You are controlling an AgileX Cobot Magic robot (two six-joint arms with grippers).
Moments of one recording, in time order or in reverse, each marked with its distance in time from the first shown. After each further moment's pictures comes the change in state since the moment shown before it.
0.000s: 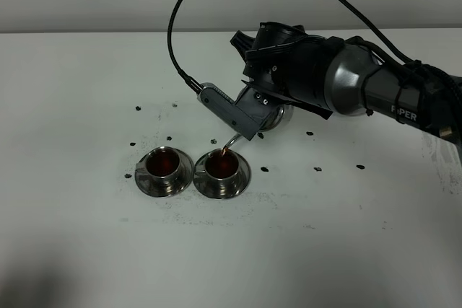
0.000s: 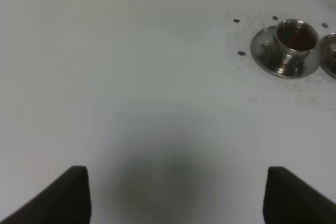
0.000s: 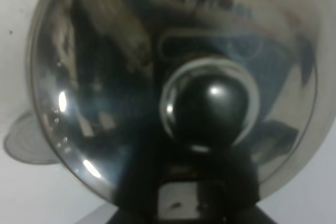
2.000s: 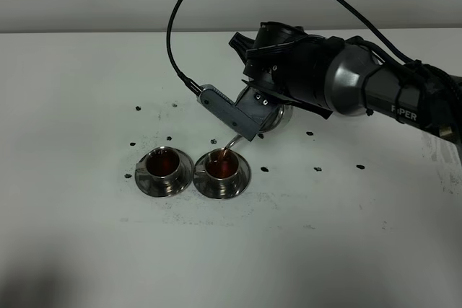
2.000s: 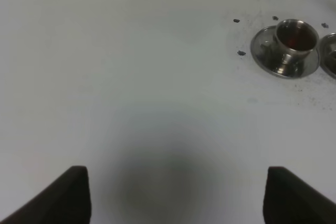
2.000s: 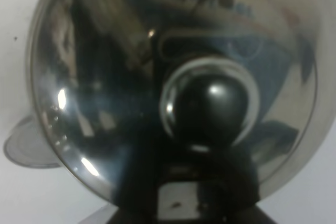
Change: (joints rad) left arm 0.000 0.000 0.000 0.000 0.000 0.000; right arm -0.002 0.000 0.000 0.000 -0.009 -0.025
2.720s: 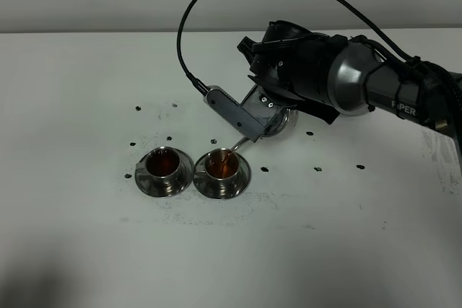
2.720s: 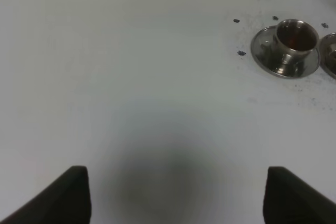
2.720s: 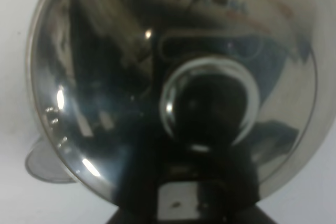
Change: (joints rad) left arm 0.000 0.000 0.000 0.000 0.000 0.000; right arm -0.028 0.017 0.000 0.060 0.000 -0.017
